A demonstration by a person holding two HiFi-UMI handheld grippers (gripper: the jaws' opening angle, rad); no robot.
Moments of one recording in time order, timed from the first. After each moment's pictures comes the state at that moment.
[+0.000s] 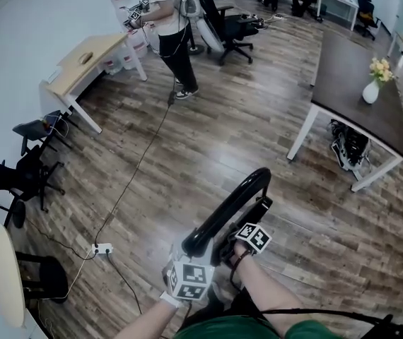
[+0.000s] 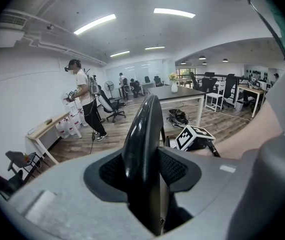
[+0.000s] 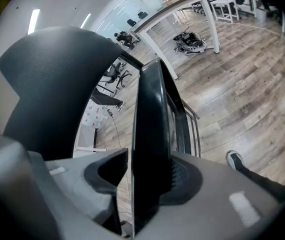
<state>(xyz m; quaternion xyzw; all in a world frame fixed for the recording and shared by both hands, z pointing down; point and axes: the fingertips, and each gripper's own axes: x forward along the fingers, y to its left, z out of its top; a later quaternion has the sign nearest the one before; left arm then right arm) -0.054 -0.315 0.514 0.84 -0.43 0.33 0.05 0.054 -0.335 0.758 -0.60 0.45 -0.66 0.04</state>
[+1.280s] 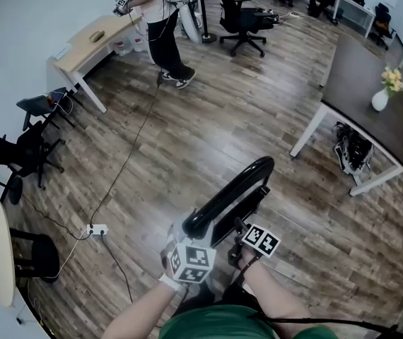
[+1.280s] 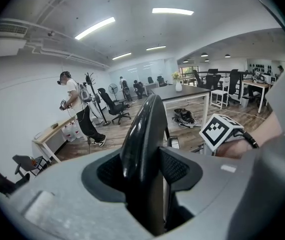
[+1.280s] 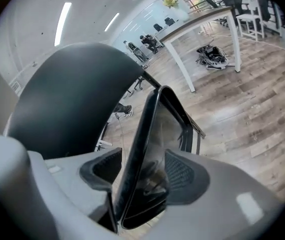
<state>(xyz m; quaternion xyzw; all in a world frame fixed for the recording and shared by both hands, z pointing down) -0.068 -0.332 0.513 0.82 -0.46 0.33 0.03 0.065 -0.318 0.712 -0.59 0.56 -0.58 0.01</state>
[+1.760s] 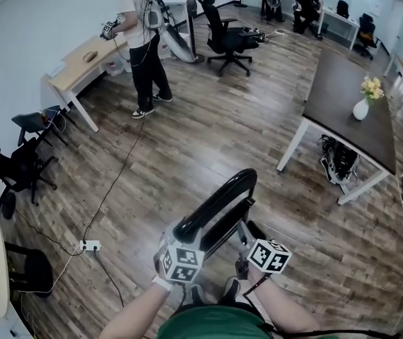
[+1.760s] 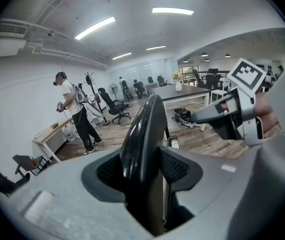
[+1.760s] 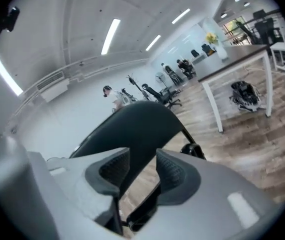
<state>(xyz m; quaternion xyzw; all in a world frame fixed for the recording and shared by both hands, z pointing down) -0.061 -0.326 0.512 0.82 -0.46 0.34 0.03 0.108 -0.313 0.547 -0.57 0.71 -0.41 0.05</state>
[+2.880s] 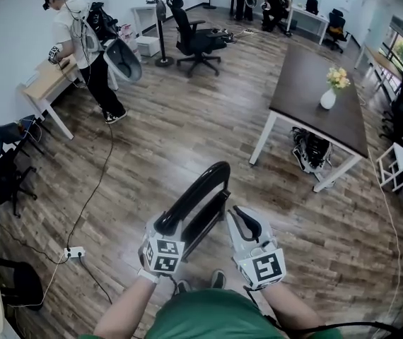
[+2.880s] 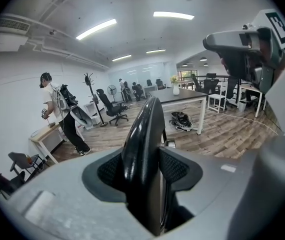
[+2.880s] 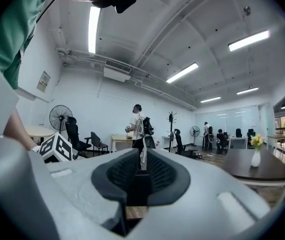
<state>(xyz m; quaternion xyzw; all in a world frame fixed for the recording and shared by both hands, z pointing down) -0.052 -0.307 0.503 0.84 -0.45 0.32 0.04 0.100 -0.249 0.341 -0.56 0.83 0.03 -0.05</state>
